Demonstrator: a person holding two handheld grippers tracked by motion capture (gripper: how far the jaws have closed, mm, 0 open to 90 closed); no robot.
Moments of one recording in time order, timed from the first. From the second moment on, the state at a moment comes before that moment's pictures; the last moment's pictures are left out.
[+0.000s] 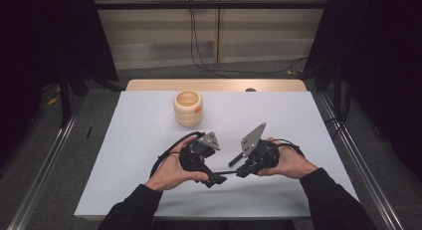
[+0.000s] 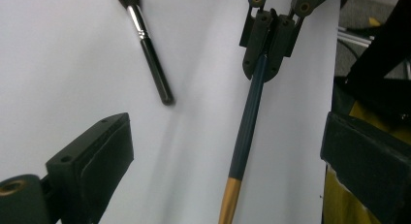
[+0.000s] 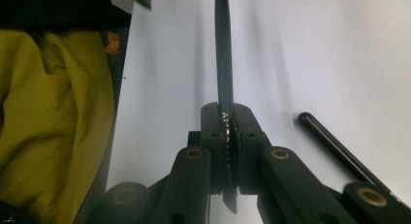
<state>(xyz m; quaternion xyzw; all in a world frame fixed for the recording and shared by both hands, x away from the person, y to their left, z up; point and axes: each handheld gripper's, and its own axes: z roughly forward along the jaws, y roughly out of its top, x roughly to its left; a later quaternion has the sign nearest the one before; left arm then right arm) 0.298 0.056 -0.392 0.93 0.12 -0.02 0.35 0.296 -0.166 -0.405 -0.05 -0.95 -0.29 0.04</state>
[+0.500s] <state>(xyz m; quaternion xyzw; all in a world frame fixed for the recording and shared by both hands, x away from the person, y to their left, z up) 0.290 0.101 -0.388 0.87 0.18 0.03 0.45 0.296 -0.174 -0.409 -0.08 -0.95 -0.32 0.03</state>
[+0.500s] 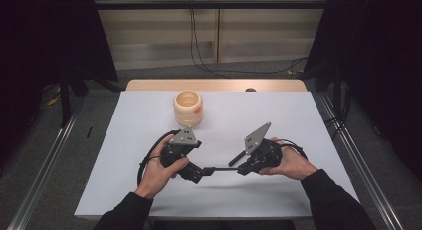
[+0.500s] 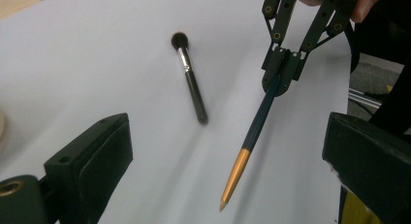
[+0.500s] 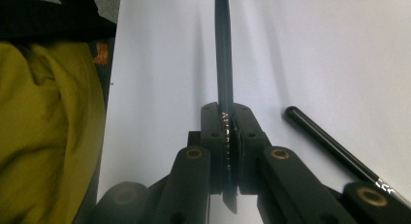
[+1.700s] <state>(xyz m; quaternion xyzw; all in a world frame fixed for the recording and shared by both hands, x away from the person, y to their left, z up) 0.289 0.129 -0.394 0.82 0.21 0.04 0.53 0.285 -0.211 -0.409 -0.17 -0.88 -0.45 0.00</state>
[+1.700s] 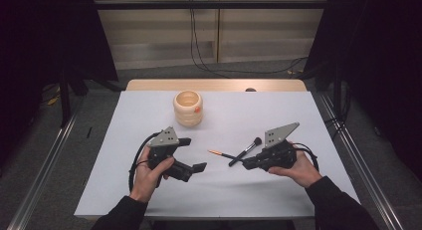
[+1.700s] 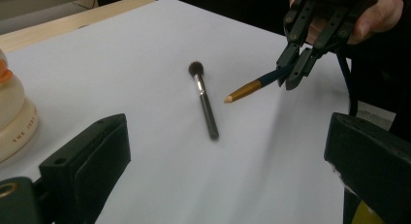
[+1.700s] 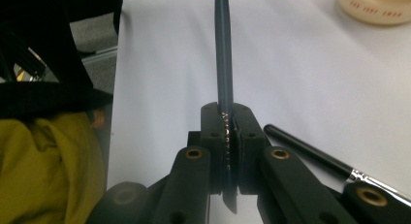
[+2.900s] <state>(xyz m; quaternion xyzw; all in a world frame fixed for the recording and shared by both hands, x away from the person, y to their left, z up) 0.275 0.106 -0.386 0.77 0.21 0.08 0.60 0.280 -0.208 -0.404 -0.16 -0.78 -0.61 0.00</state>
